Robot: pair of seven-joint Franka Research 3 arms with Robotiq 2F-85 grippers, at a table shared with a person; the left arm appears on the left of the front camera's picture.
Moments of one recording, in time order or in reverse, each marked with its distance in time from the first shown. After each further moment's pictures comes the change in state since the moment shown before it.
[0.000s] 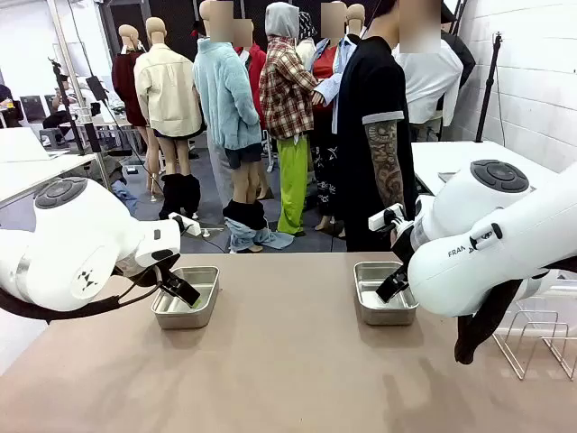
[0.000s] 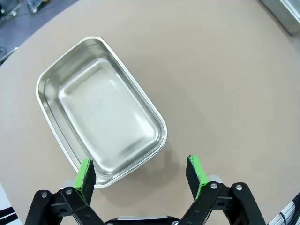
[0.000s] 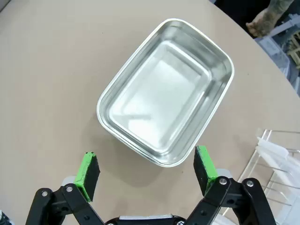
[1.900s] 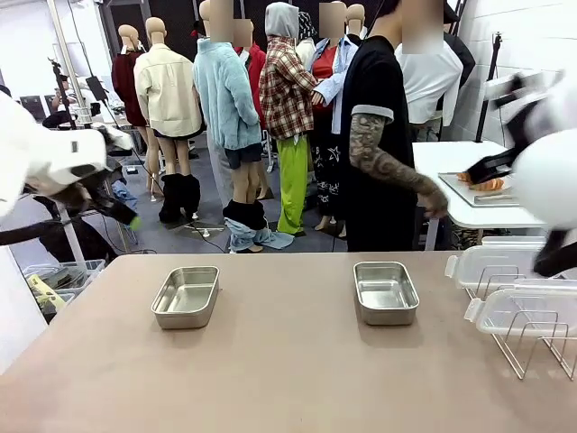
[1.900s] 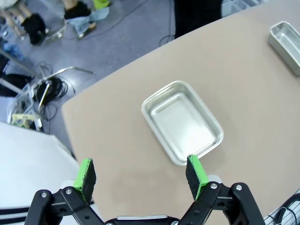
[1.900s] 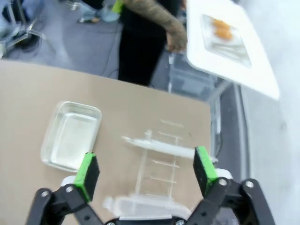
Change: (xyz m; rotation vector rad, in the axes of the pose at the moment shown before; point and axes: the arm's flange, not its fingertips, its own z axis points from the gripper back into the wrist) left arm 0.018 0.098 0.163 0.192 -0.143 0.026; right arm -0.015 -0.120 0.223 -0.347 -0.272 -0.367
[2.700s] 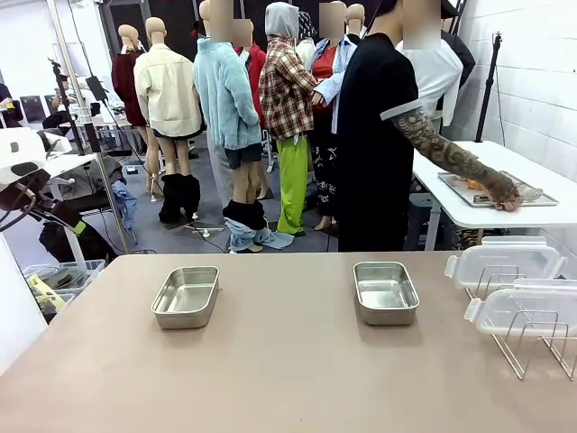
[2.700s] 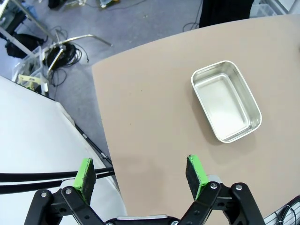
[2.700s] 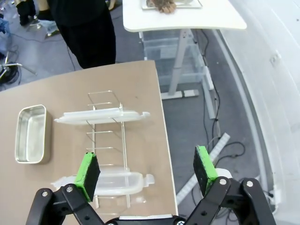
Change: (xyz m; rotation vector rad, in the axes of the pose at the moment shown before) left arm -0.042 0.075 0.001 0.046 0.085 0.139; right arm -0.063 -0.148 0.024 -0.053 0.083 -0.292
